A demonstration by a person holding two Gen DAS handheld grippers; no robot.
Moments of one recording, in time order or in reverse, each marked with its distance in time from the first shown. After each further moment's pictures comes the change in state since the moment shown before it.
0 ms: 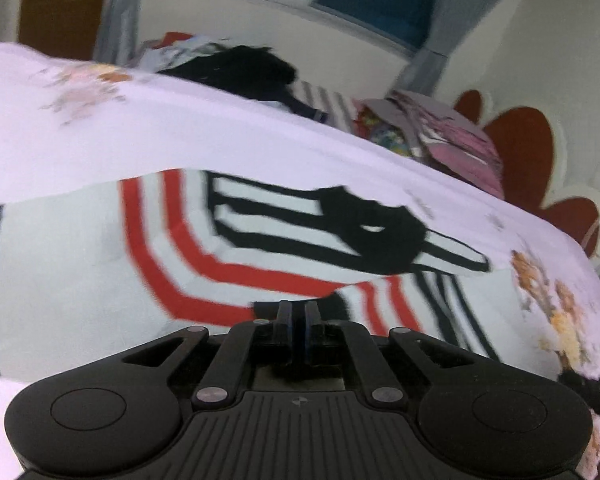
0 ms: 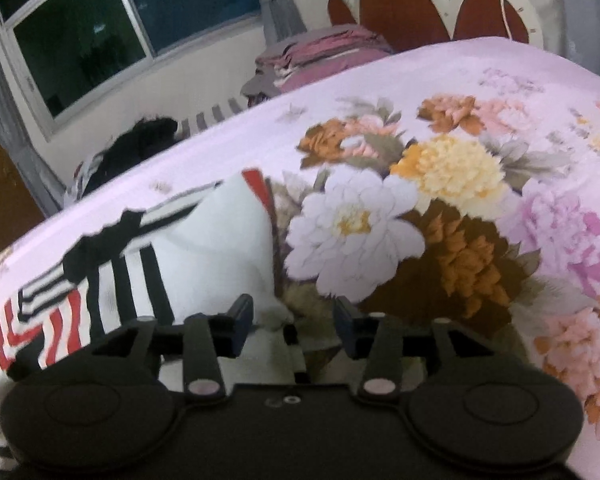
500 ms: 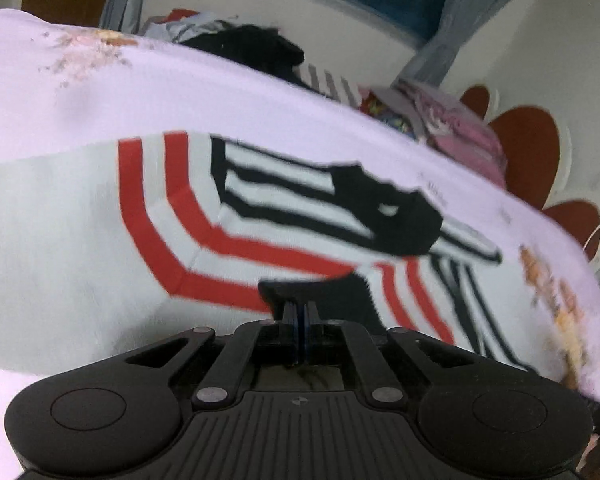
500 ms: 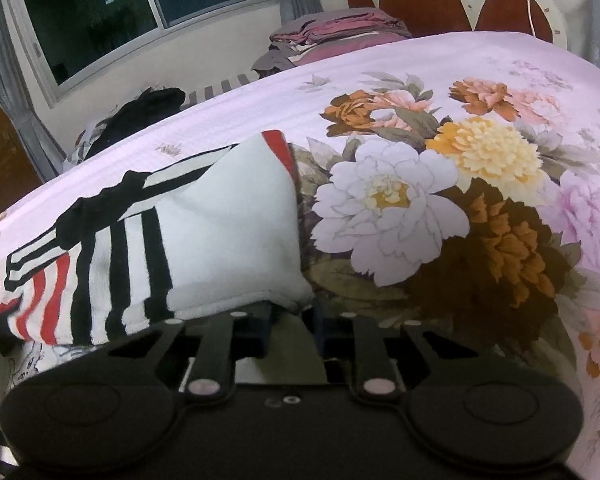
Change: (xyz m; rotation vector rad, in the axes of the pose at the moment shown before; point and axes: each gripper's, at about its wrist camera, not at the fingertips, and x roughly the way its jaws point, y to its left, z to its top) left arm 0.030 0.019 -0.013 -0.052 0.049 0.004; right arm 0.035 0.022 -0.020 -0.090 0.083 -0.021
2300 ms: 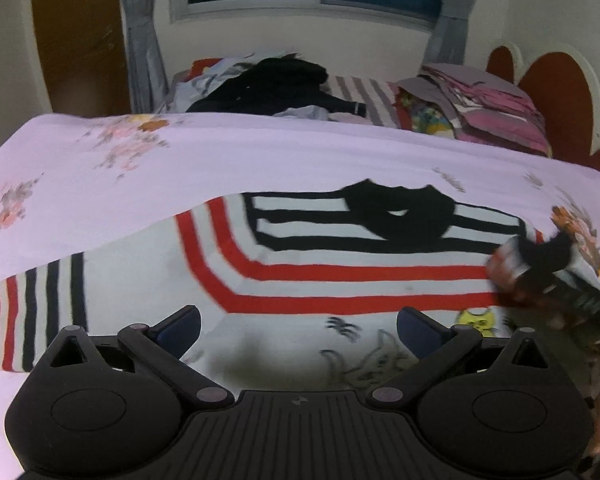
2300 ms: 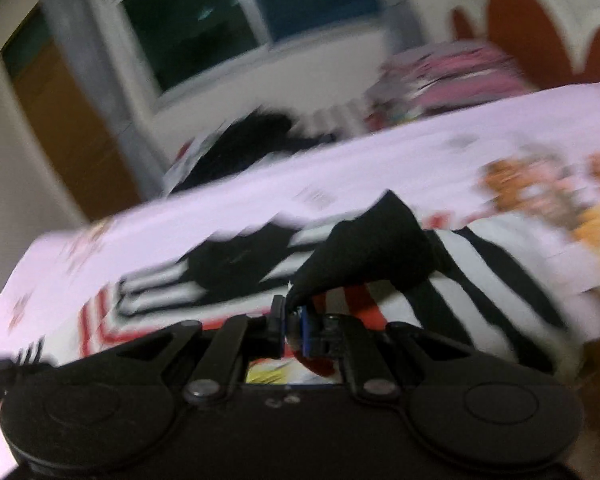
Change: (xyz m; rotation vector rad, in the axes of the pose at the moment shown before) left arm -0.083 -0.056 0.009 0.194 -0.042 0.268; right arm 0.014 0.102 0.041 -0.133 -0.017 0.315
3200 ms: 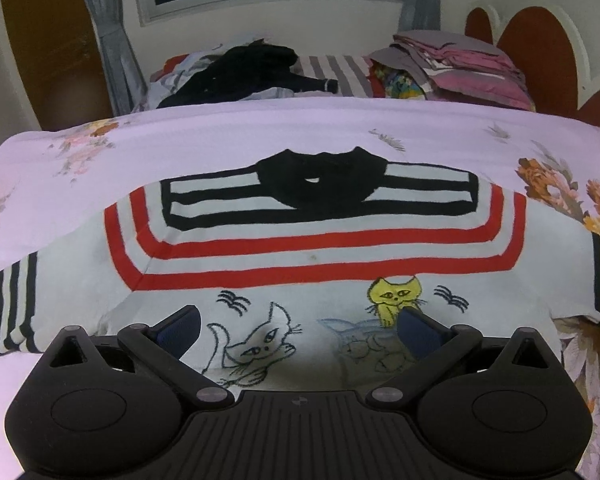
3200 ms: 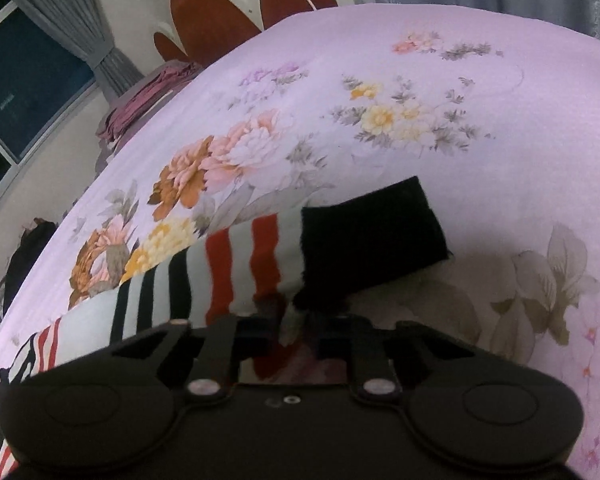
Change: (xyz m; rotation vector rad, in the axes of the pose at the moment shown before) left arm 0.001 -0.118 -0.018 0.105 0.051 0.026; right arm -0.149 -0.305 -0.043 0.590 -0.160 -0.517
